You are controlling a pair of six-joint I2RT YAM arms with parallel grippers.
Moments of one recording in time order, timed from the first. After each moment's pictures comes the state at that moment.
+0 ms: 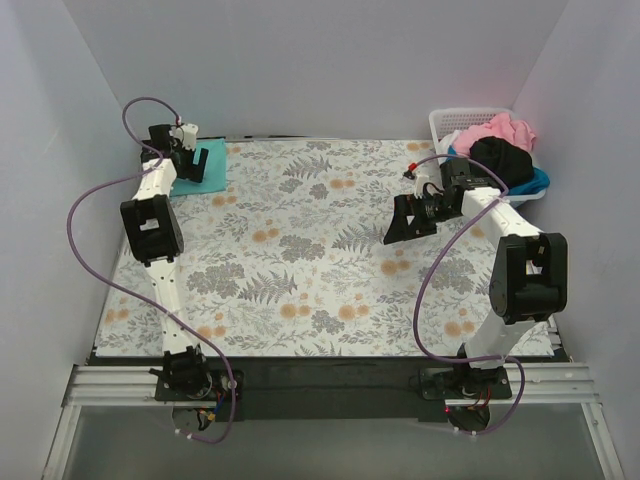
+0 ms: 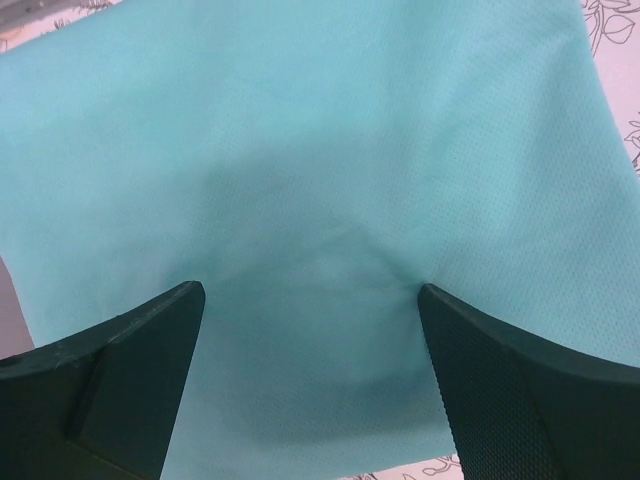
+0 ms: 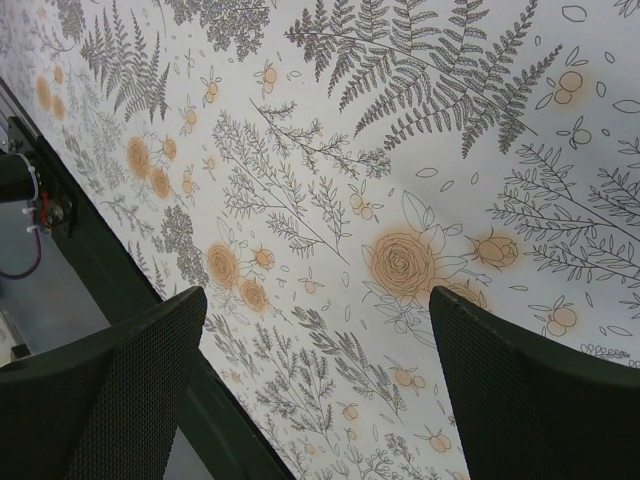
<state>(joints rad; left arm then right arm) 0.20 2.55 2.20 -0.44 0.14 0.43 0.11 1.71 1.26 -0.77 -0.79 -0.19</state>
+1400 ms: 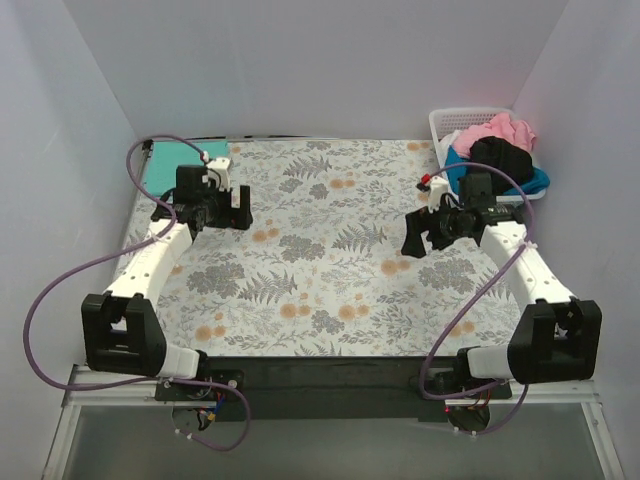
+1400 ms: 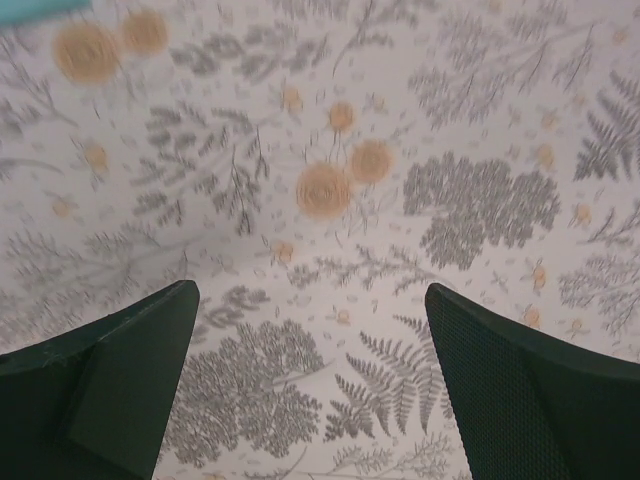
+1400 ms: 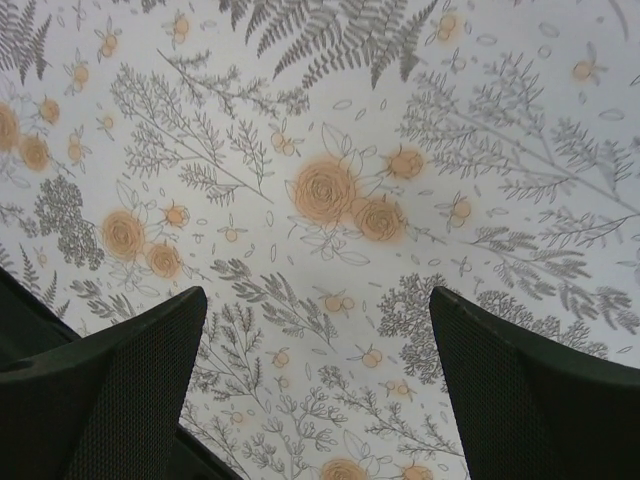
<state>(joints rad) -0.11 1.40 1.13 -0.44 0.19 0.00 0.11 1.35 1.07 -0.71 -0.54 -0.28</state>
